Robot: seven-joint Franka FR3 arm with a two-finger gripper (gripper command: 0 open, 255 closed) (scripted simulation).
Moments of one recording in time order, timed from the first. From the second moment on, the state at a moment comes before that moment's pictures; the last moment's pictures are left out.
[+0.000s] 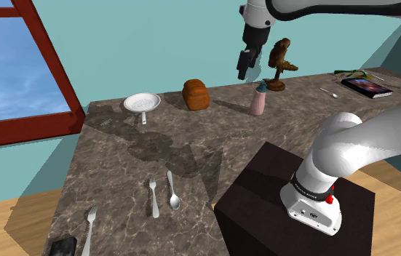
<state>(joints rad) 0.01 -0.76 0.01 -2.34 -0.12 1.70 -0.11</state>
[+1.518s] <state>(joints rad) 0.06 -0.37 0.25 -2.61 0.15 2.26 0.42</state>
